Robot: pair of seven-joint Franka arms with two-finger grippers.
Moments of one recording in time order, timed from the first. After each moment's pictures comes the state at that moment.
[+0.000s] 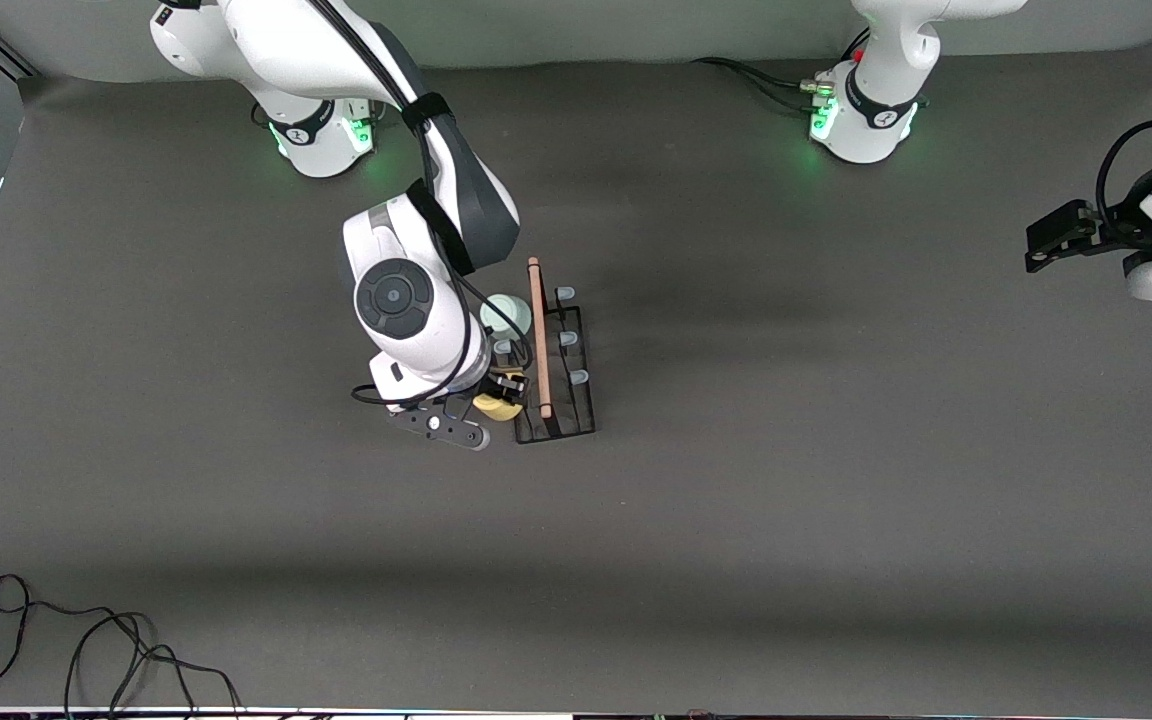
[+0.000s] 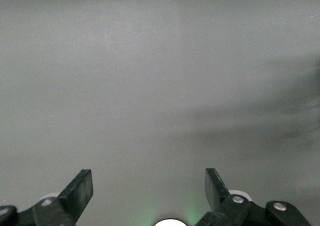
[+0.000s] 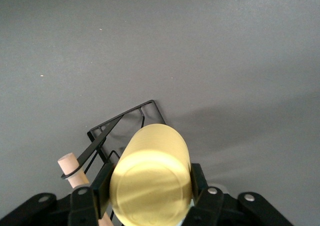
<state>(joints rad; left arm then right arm) -0.04 0.00 -0.01 -1.55 0.01 1.48 0.04 0.91 0.60 -0.45 -1.47 0.34 1.97 0.72</state>
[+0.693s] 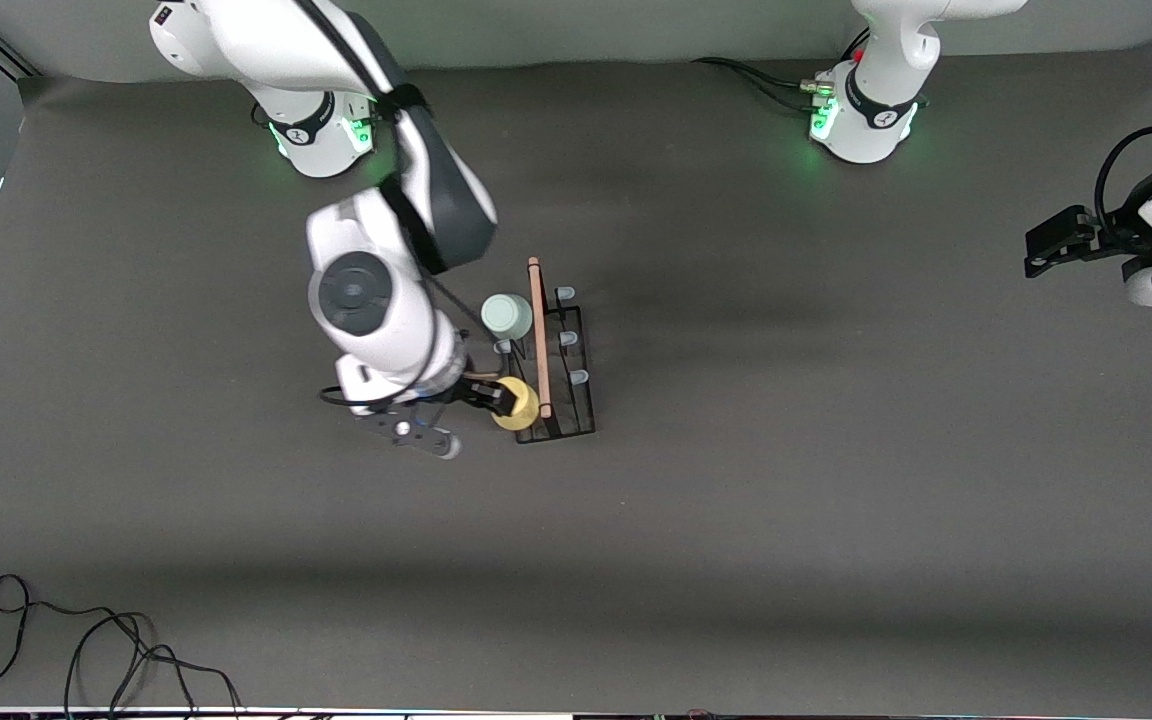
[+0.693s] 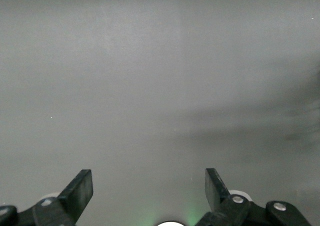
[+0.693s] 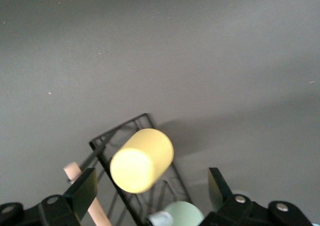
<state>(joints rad) -0.04 0.01 -0.01 -1.55 0.01 1.49 0.04 0.85 0.53 -0.48 -1.44 0.33 1.89 0.65</state>
